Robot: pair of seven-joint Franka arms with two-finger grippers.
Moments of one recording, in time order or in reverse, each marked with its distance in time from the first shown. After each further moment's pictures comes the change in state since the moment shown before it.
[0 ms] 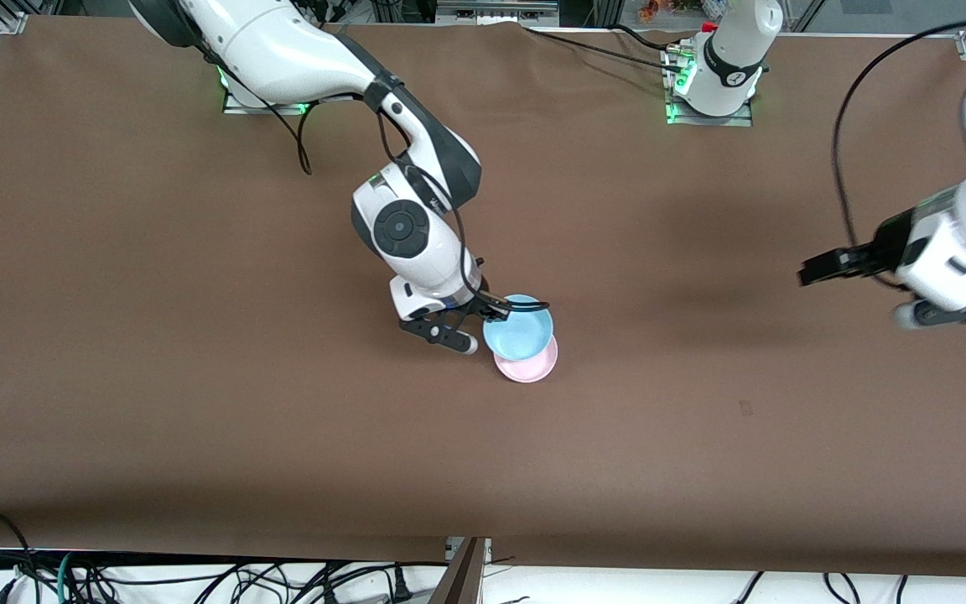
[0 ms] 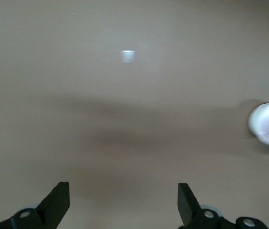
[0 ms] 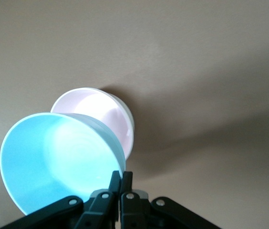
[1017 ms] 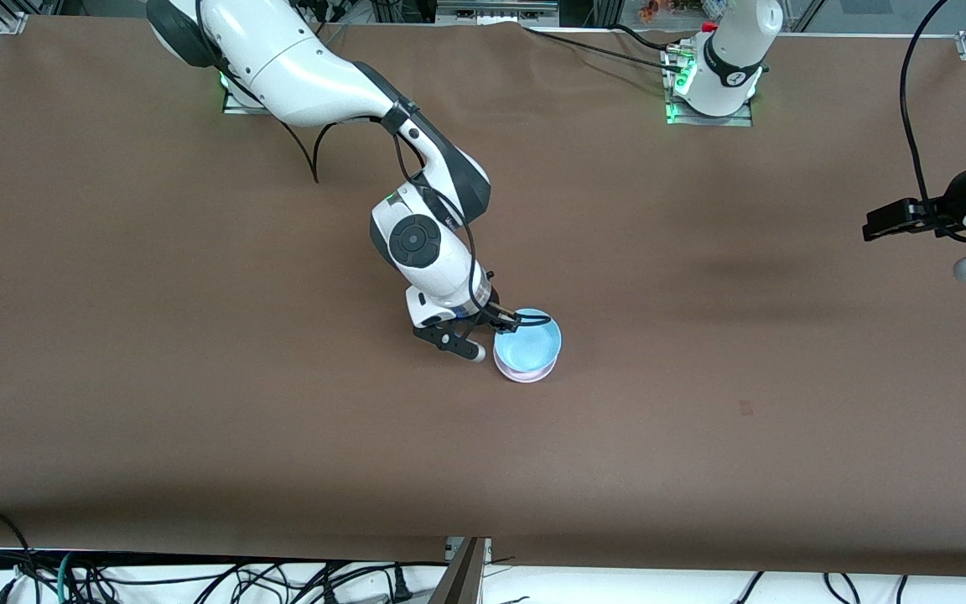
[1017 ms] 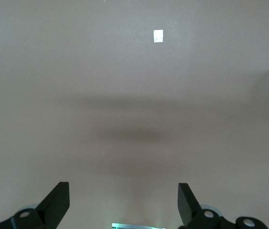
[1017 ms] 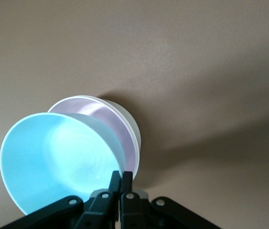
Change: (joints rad) left arm 0.037 -0.032 0.012 0.027 0.054 -0.116 0.141; right arm 0.009 0.073 -0.002 0.018 -0.001 0.094 0.017
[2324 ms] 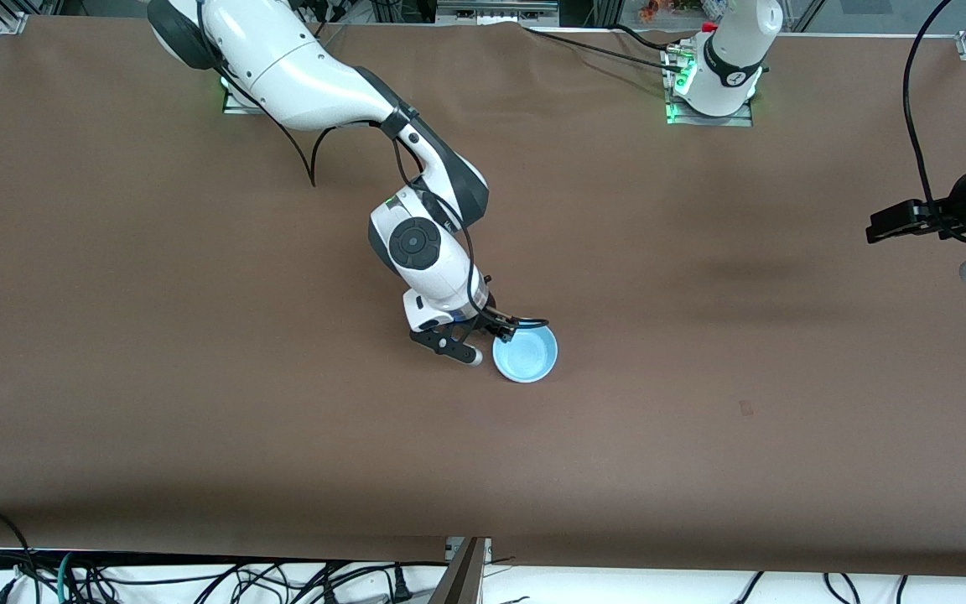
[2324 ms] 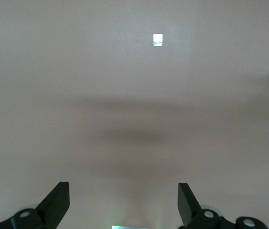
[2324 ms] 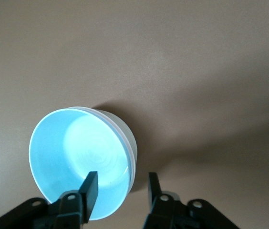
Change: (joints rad) left arm 0.000 0.007 -0.002 0.019 0.000 0.000 0.000; right arm 0.002 0.007 -0.012 0.008 -0.028 -0.002 0.000
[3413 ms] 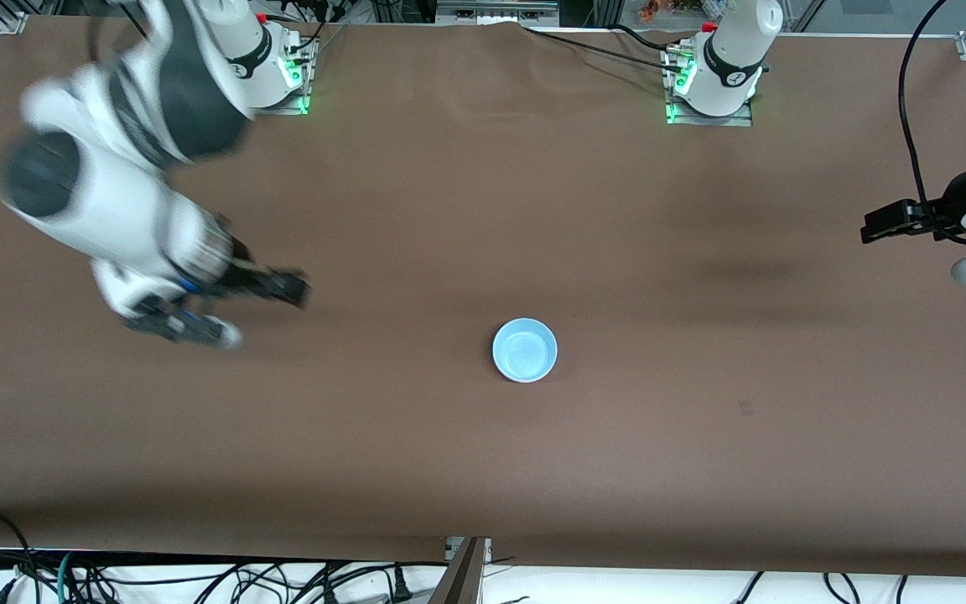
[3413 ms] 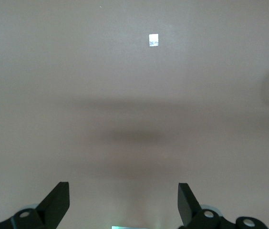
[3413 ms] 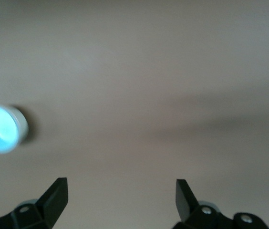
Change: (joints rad) left arm -0.004 0.002 -0.012 0.003 0.000 0.000 0.002; right arm -0.333 -0.637 -0.123 -0.174 0.011 -0.760 -0.621
